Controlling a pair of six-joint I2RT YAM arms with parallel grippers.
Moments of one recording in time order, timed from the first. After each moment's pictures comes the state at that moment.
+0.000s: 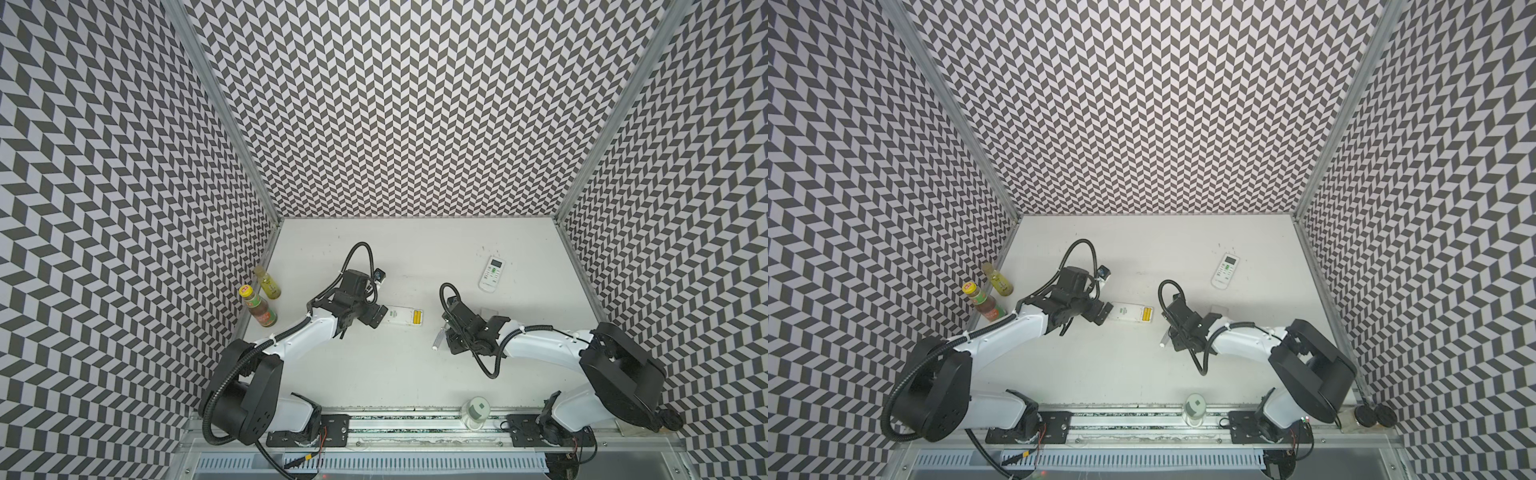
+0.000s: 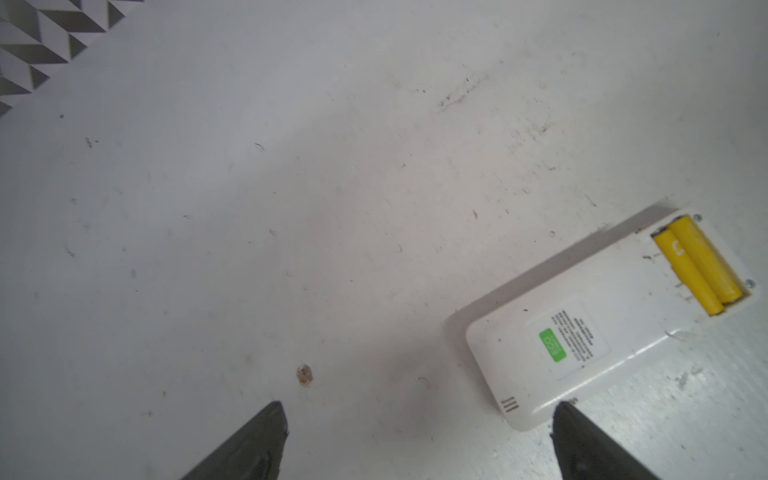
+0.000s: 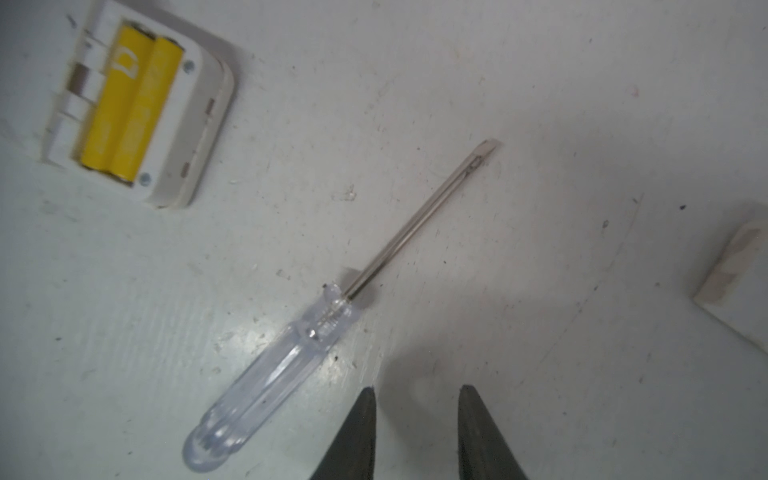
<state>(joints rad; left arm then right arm) -0.41 1.36 0.74 -0.22 -0.01 0.24 0.83 1.52 0.72 -0.36 0.22 0.52</state>
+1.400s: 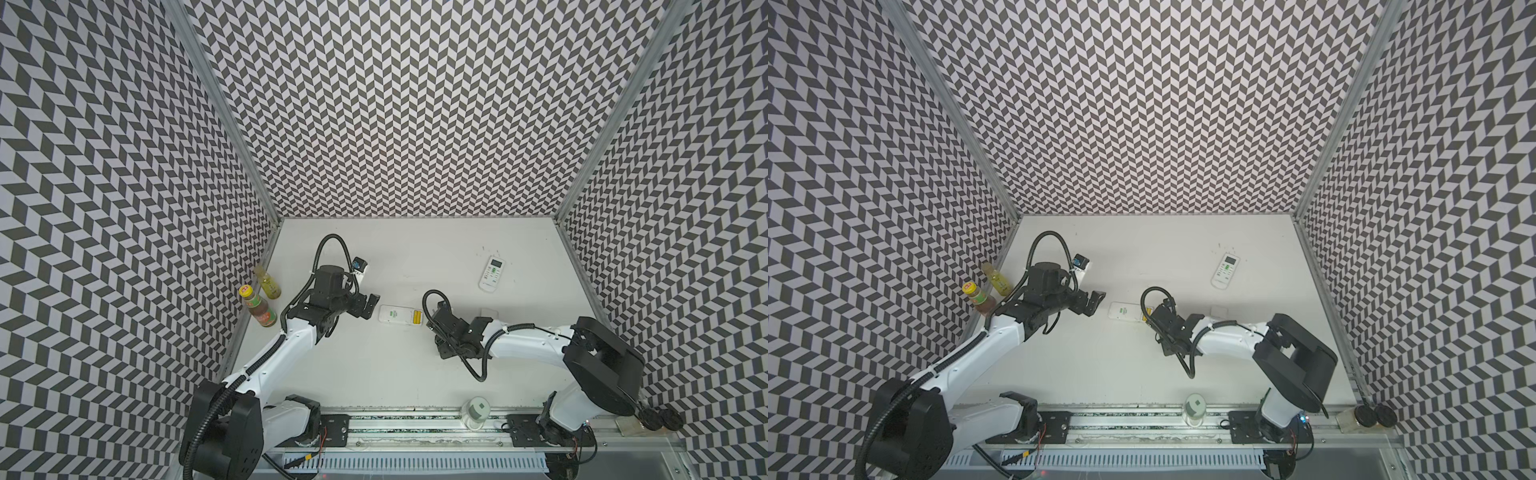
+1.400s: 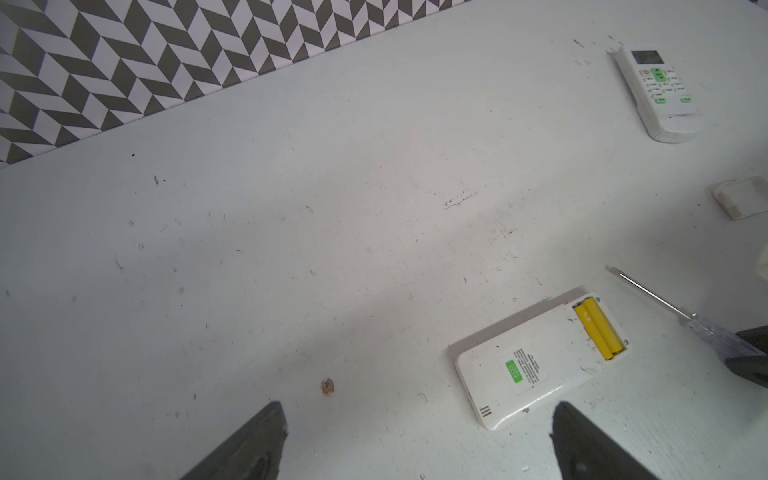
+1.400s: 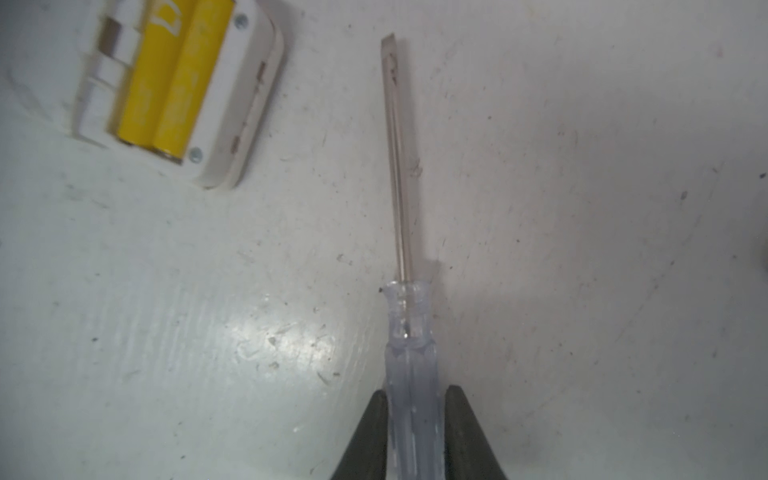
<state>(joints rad) -0.29 1.17 0.71 -0.21 0.21 0.16 0.93 1.61 0.82 -0.43 0.27 0.64</state>
